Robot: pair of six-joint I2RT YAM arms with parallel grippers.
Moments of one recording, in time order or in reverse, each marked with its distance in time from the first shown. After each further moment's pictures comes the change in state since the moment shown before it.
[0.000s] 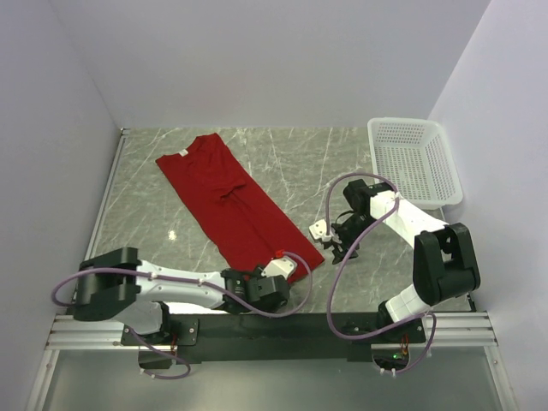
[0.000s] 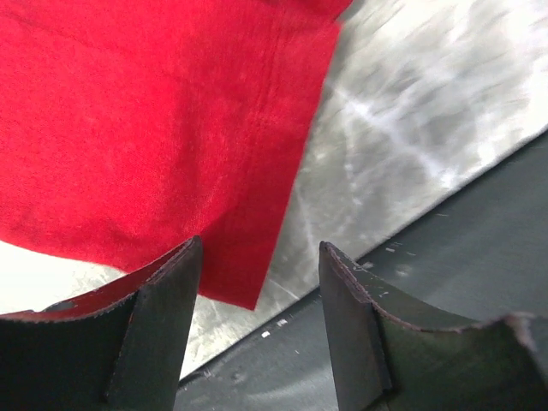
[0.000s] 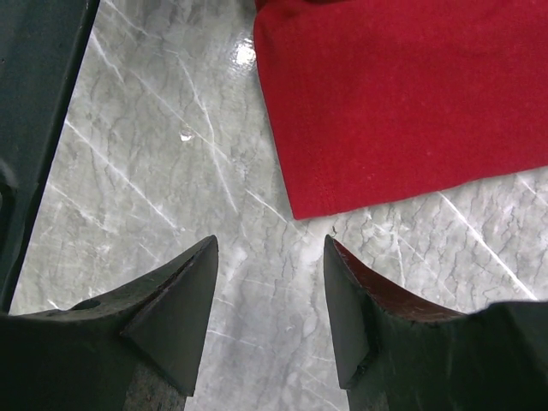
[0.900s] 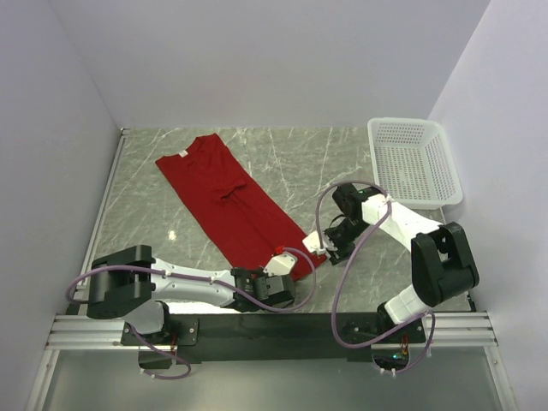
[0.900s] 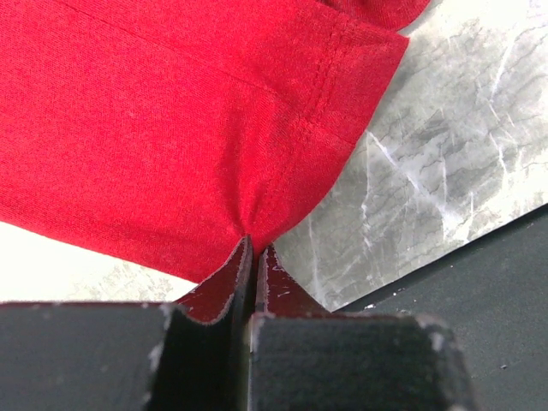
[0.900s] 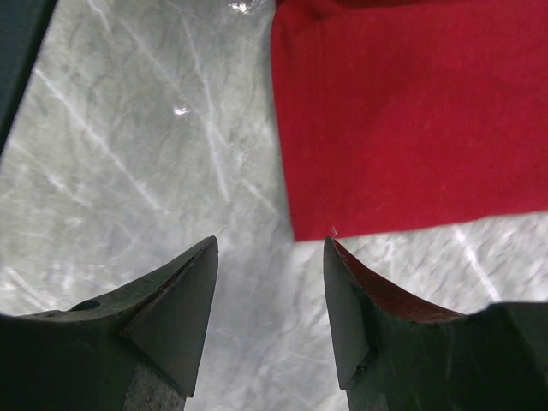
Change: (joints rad) left arm 0.005 0.109 0.064 -0.045 -0.057 -0.108; right arm 0.086 0.001 -0.016 0.042 0.124 -0.054
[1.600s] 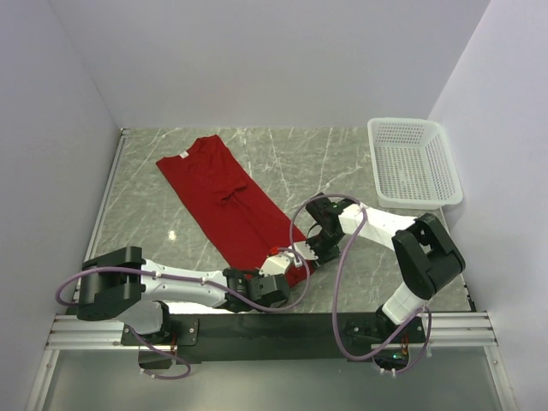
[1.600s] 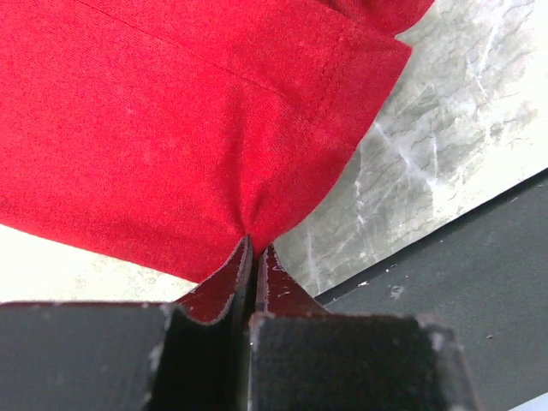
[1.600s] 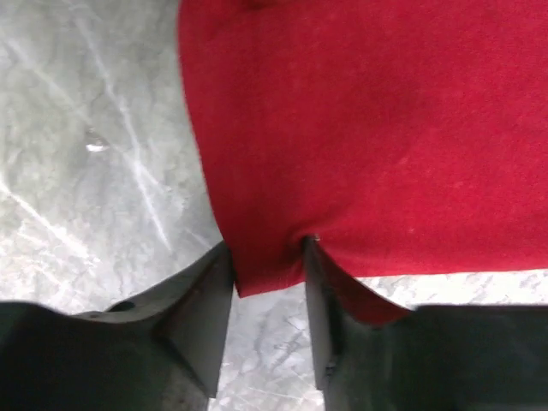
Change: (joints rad) left arm 0.007 -0.064 -0.058 0.036 0.051 -0.021; right arm 0.215 0.092 -0.048 0.258 0.208 0.217
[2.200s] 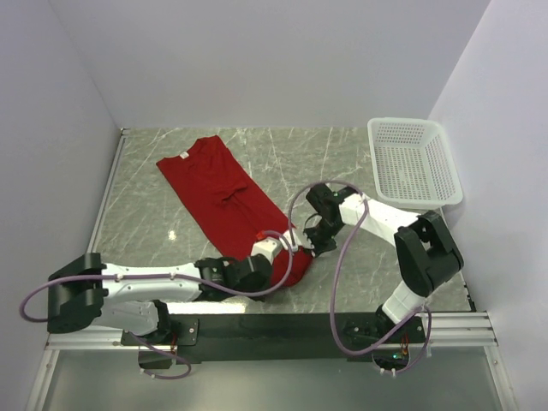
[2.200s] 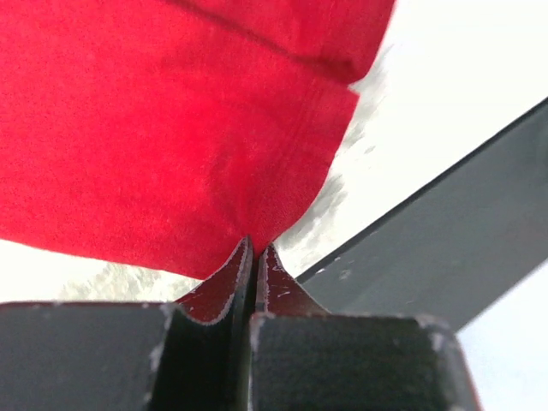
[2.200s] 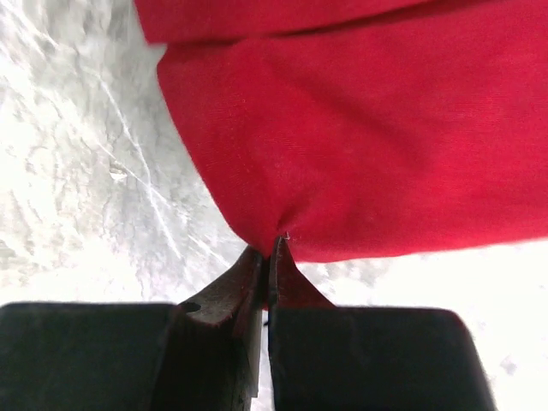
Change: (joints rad) left arm 0.122 -0.204 -0.081 0.091 0.155 0.032; right arm -0.023 0.010 0.103 -0.088 -0.105 0.097
